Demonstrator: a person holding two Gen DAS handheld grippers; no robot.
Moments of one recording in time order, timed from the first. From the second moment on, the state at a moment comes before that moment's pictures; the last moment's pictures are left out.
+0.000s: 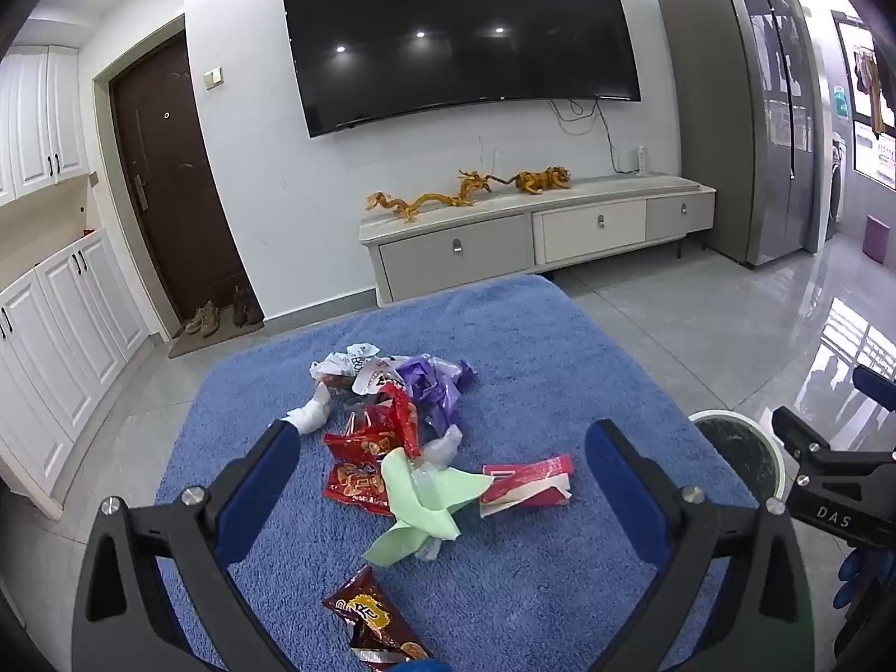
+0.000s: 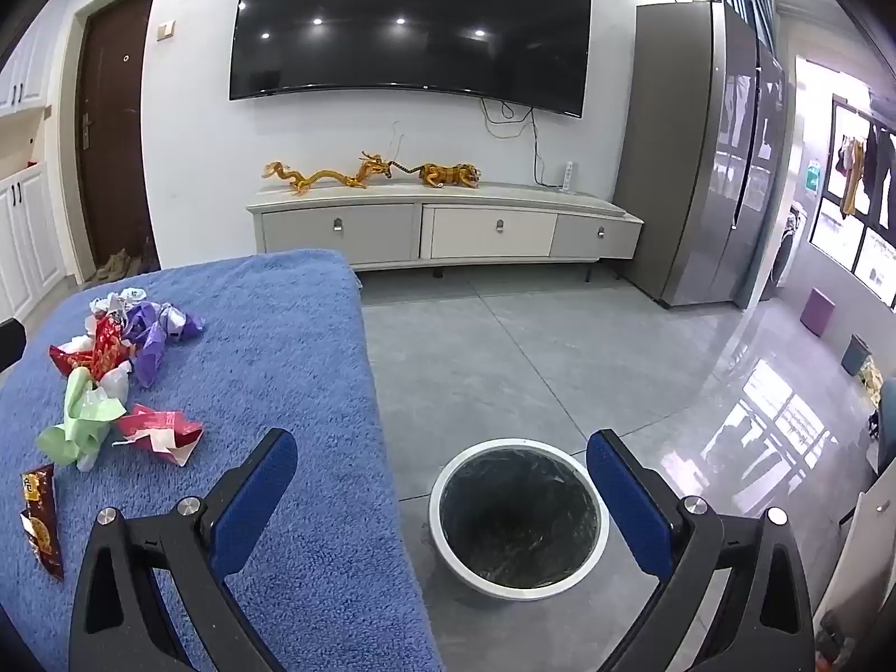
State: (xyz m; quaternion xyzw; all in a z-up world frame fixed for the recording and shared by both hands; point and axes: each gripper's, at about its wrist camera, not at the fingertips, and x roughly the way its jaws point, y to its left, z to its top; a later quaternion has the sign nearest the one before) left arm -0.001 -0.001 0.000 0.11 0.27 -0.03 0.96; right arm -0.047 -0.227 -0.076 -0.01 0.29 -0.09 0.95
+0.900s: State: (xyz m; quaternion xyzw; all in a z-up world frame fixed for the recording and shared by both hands) left arm -0.007 0.012 0.000 0.08 0.27 -0.03 0.96; right arm -0.067 -0.241 -0.053 -0.01 0.22 -0.14 0.97
